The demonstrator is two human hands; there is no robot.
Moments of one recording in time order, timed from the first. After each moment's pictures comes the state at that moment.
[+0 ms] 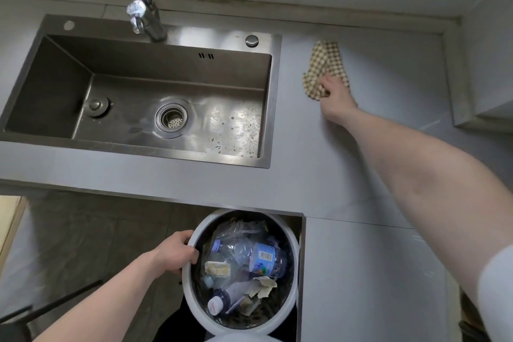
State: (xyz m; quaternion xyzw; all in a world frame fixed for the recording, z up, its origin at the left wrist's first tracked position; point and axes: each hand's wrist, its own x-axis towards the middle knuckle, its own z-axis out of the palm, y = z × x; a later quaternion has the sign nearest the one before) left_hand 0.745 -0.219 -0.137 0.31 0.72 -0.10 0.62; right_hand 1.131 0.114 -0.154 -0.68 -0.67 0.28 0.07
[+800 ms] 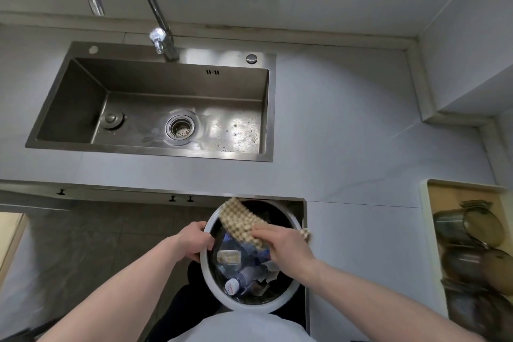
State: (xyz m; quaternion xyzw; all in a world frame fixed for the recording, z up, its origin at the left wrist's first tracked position) left_hand 0.749 -0.231 -0.102 0.32 0.71 -0.08 0.62; right_hand 1.013 -0.265 -0.114 -0.51 -0.76 0.40 0.08
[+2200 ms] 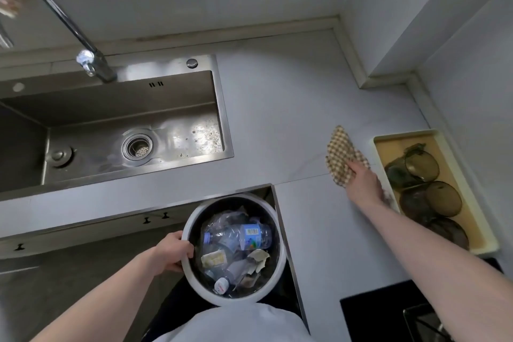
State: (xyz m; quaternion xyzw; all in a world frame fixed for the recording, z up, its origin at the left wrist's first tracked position) left_hand 0.749 -0.230 -0.118 0.35 0.70 -0.10 0.61; right_hand 1.230 -0.238 -0.110 -0.86 -0.45 0.21 0.11
